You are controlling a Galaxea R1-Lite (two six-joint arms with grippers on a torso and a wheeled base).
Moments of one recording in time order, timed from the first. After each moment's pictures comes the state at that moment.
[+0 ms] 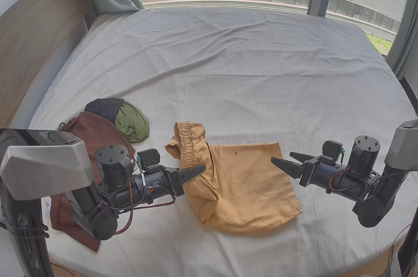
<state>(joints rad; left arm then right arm) -0.45 2.22 -0.55 -1.55 -0.53 -0.54 0.33 2.07 -0.36 -1.54 0.40 0.37</state>
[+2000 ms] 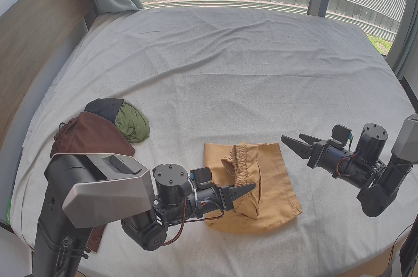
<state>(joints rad) -0.66 2.48 -0.82 -1.55 -0.48 -0.70 0.27 2.03 -0.43 -1.54 0.40 0.38</state>
